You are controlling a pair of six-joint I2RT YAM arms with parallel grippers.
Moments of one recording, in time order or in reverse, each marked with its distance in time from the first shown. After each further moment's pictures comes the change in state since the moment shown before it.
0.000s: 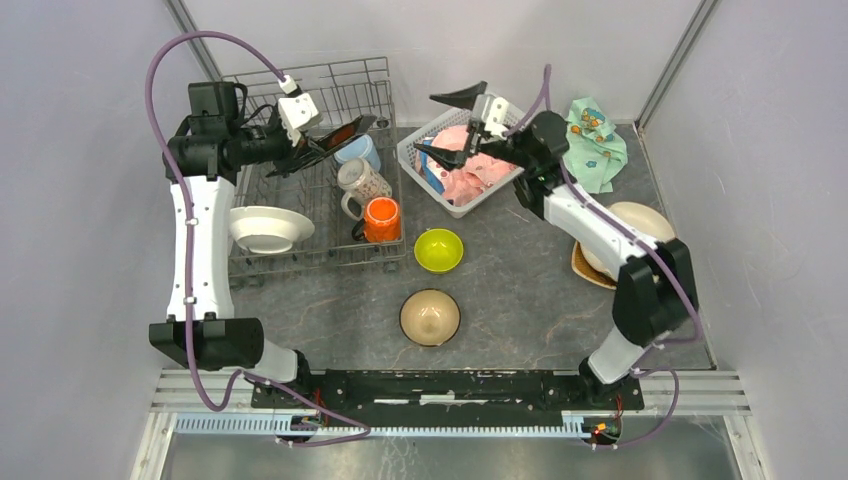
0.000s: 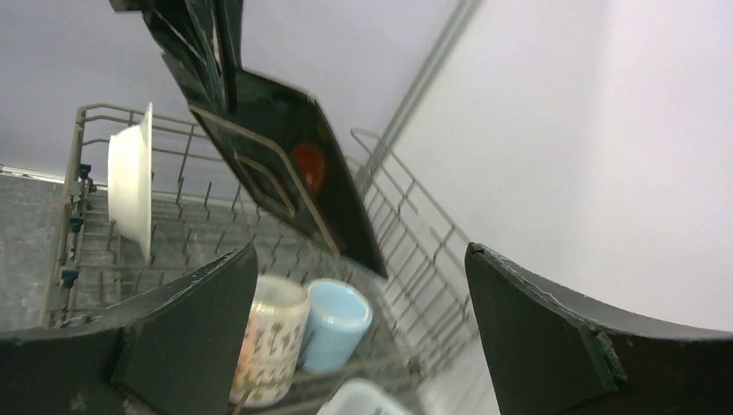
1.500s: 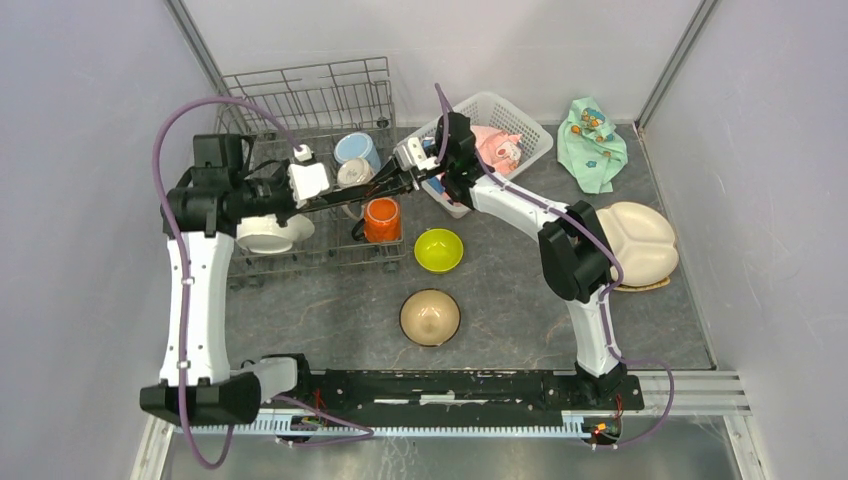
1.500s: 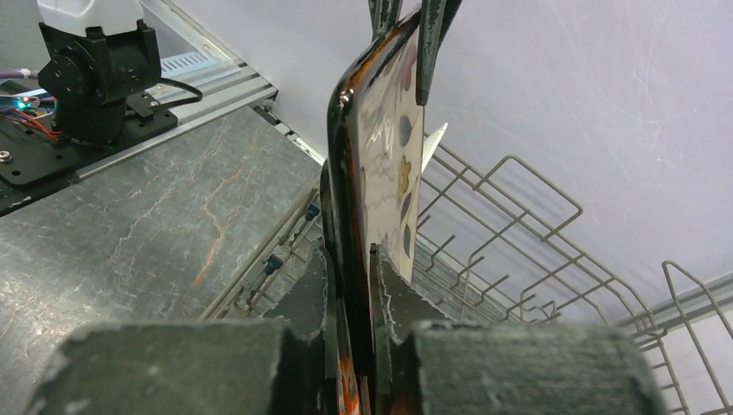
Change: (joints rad) left arm -0.018 -0.259 -0.268 -0.131 -0.001 0.280; right arm 0.199 0.515 0.484 -0.153 -0.613 -0.149
